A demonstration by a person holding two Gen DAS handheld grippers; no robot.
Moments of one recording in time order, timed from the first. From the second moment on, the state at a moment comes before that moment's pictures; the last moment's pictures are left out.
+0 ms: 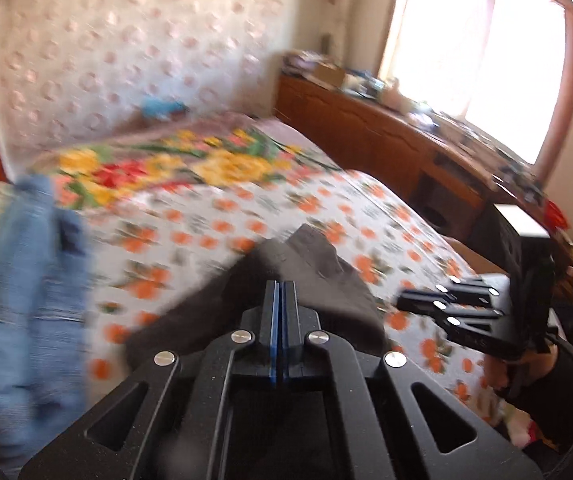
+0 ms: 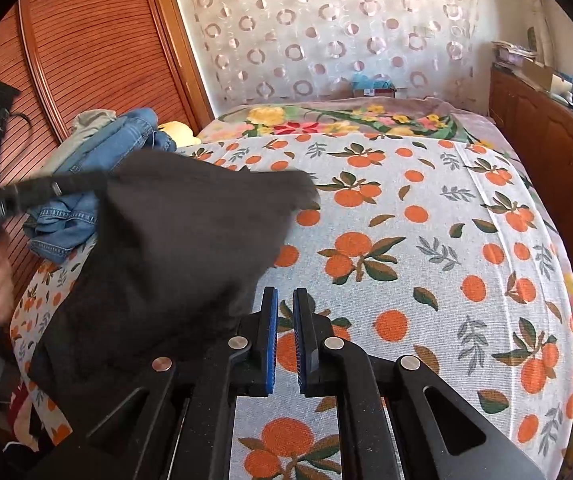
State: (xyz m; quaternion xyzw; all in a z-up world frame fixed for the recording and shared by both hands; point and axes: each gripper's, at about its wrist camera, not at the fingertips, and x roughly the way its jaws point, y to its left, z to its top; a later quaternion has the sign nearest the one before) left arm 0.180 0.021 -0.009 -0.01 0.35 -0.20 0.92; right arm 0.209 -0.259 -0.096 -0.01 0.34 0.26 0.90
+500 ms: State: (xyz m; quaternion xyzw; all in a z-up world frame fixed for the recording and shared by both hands) left arm 0.185 0.068 -0.042 -0.02 0.38 -0.11 0.92; right arm 0.193 -0.237 -0.097 -0.04 0.35 0.29 0.89
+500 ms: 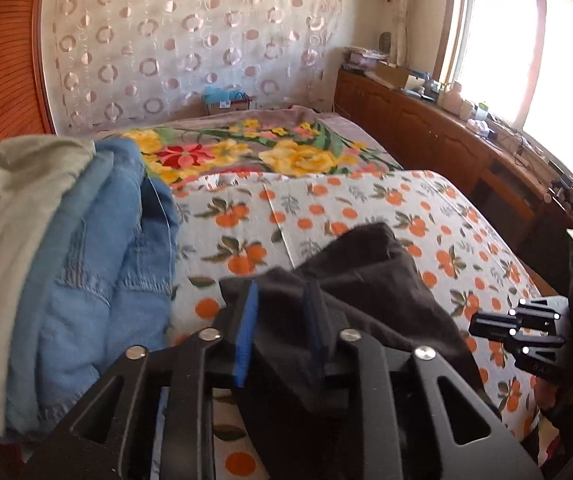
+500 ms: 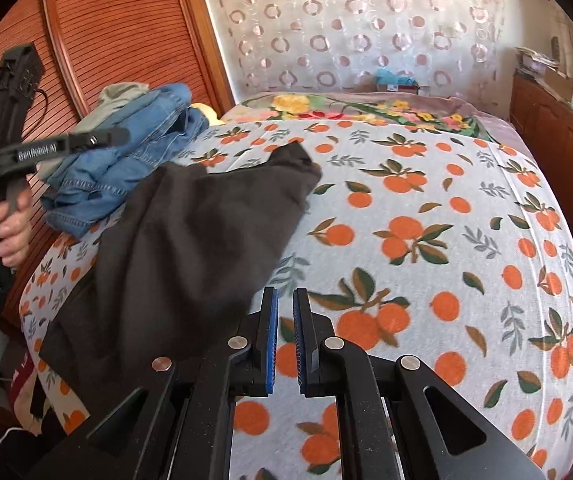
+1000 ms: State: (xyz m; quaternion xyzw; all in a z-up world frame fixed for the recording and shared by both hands) left arm 0.106 0.063 -0.077 -0.01 0.40 -0.12 0.91; right arm 0.140 -0.216 -0.098 -0.05 0.34 0.31 0.88
